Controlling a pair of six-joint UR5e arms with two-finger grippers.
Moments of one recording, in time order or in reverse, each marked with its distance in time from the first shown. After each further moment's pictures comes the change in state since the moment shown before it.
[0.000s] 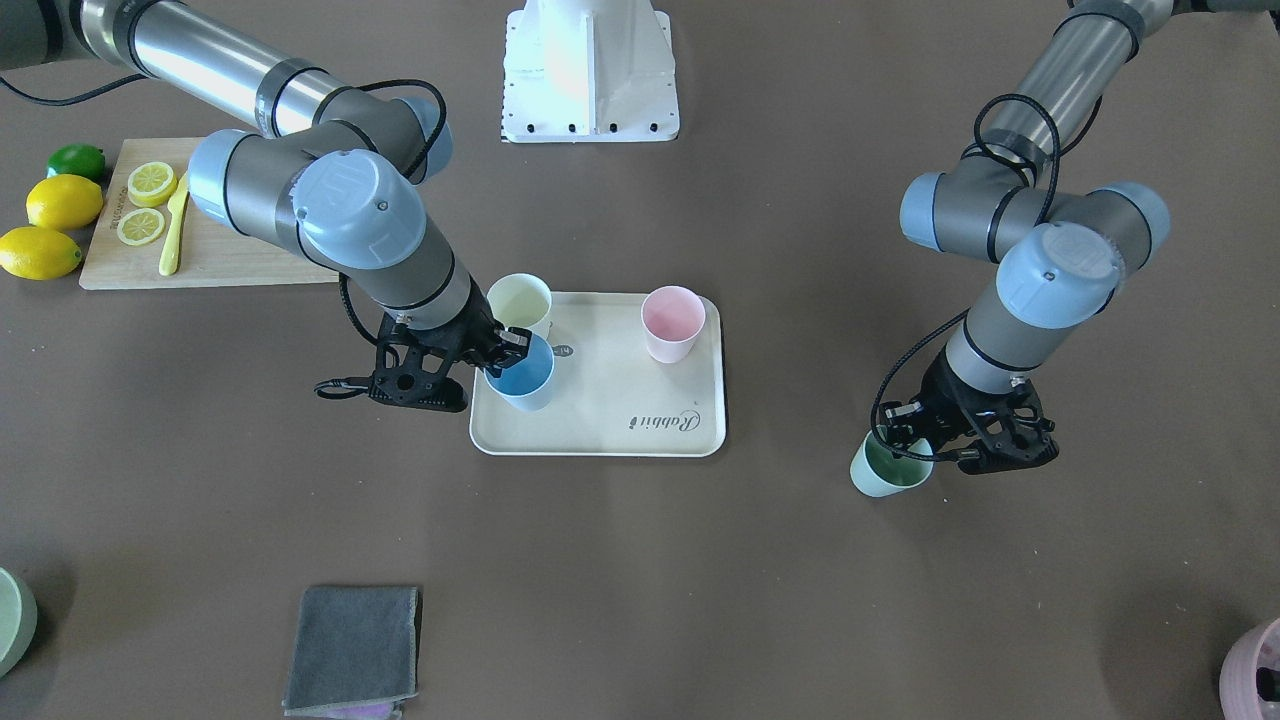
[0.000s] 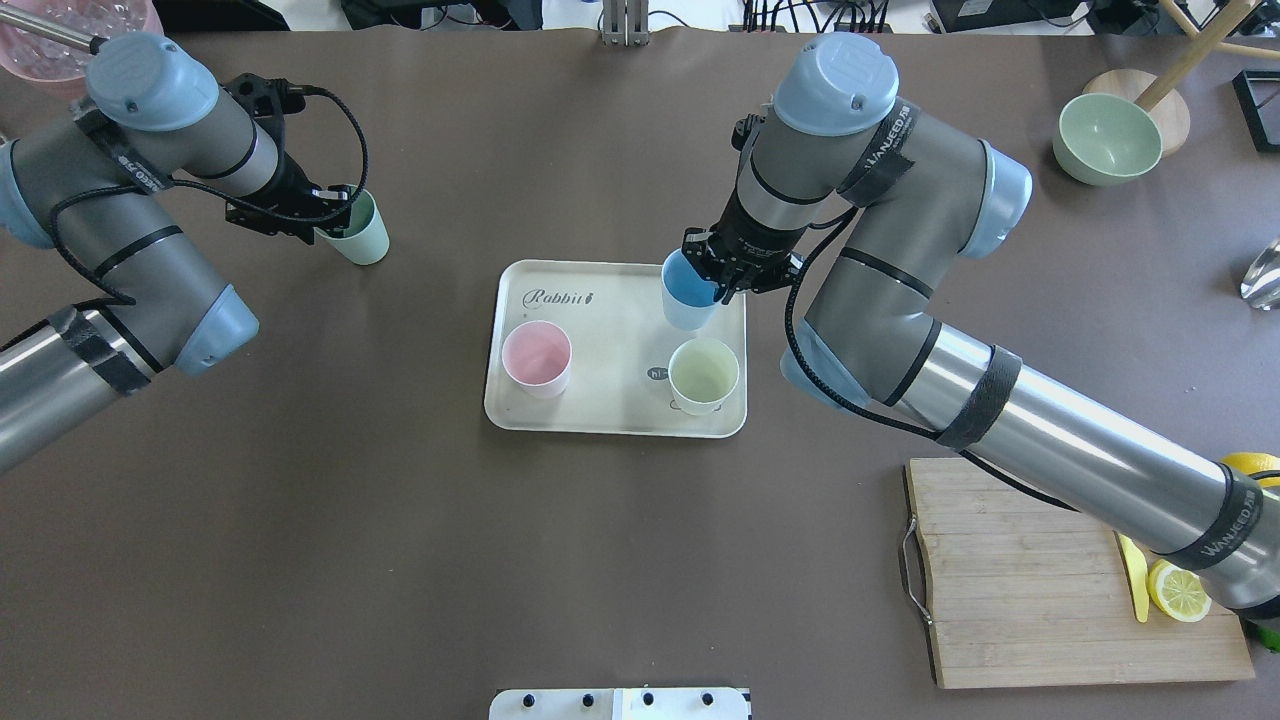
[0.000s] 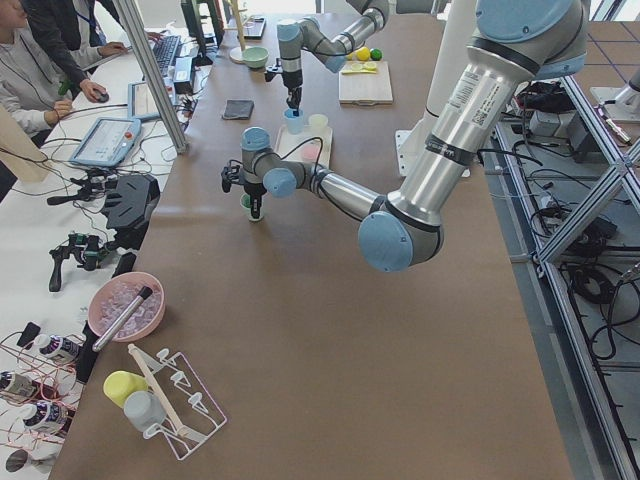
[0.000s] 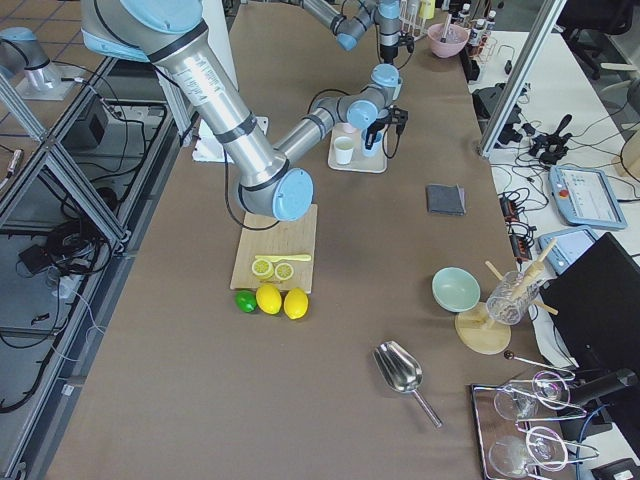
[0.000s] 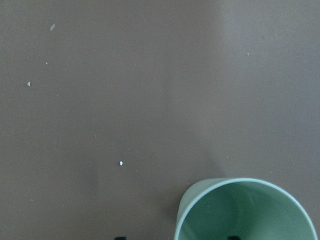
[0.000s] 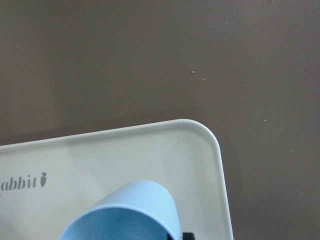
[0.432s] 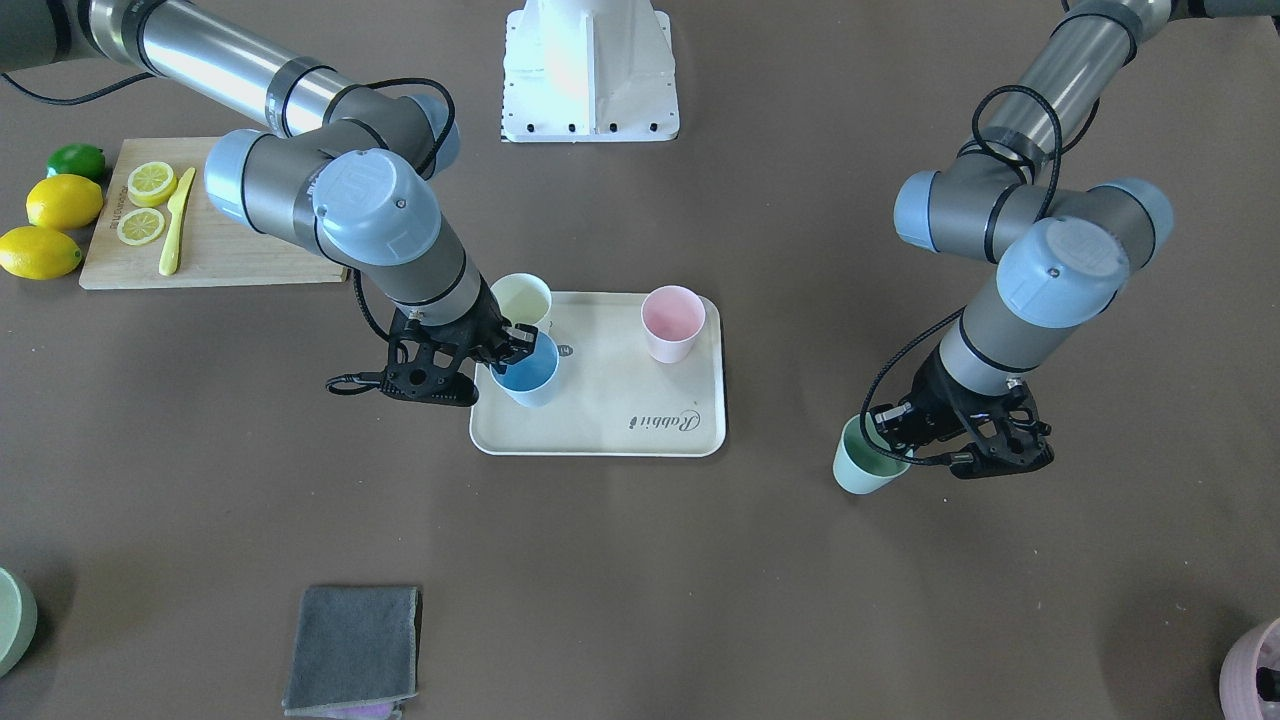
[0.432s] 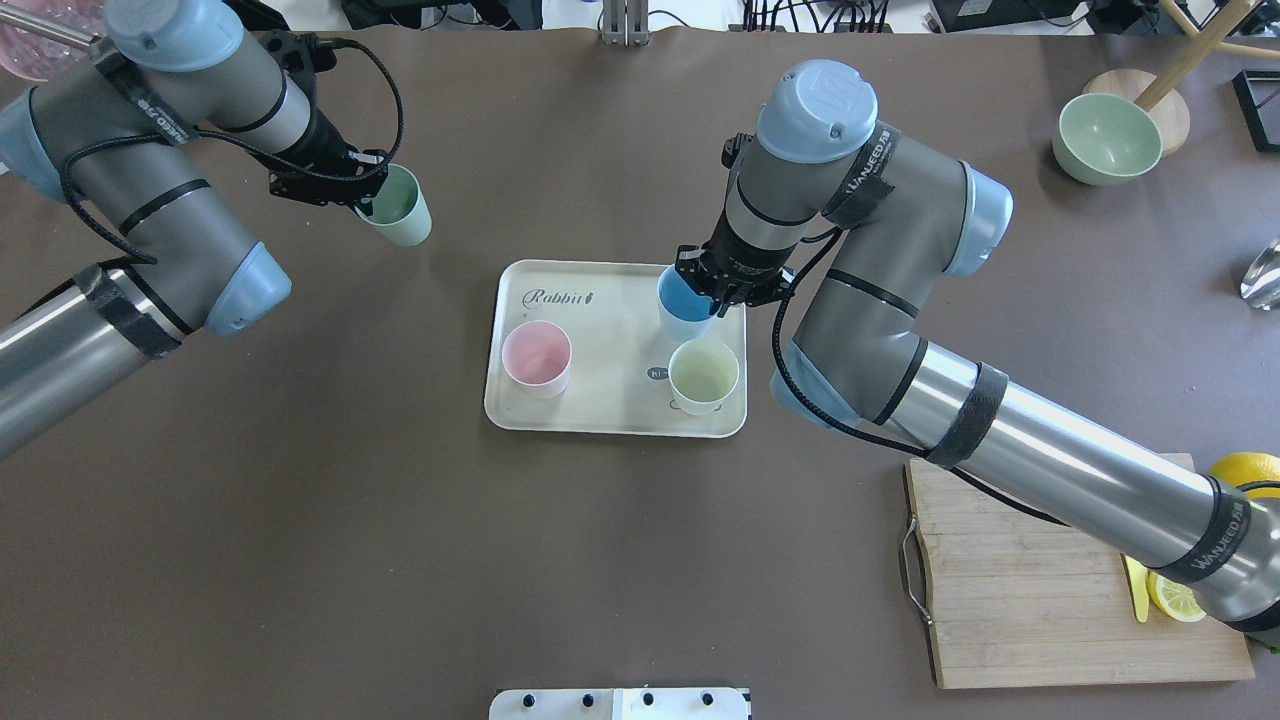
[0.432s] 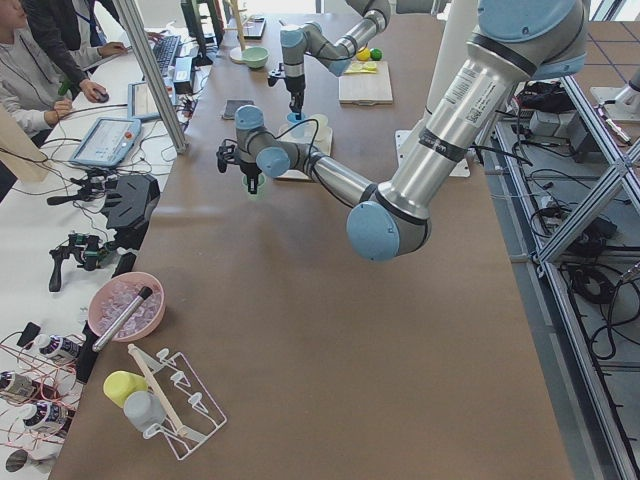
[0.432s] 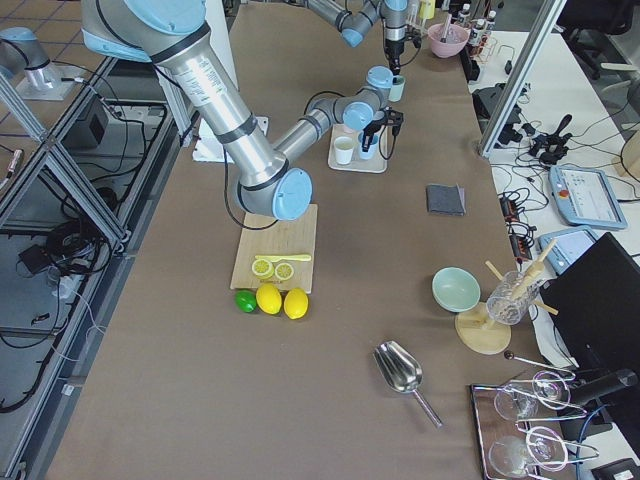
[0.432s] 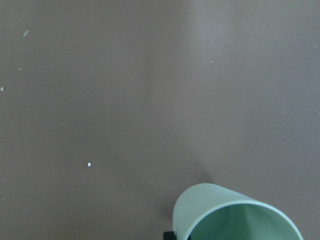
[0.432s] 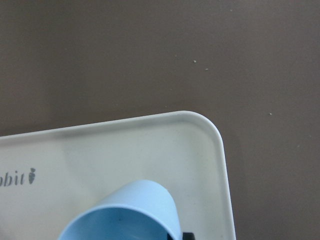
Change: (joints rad) left arm -0.003 -0.101 -0.031 0.071 -0.067 -0.100; right arm -0.028 0.000 -0.007 0.000 -0.043 0.000
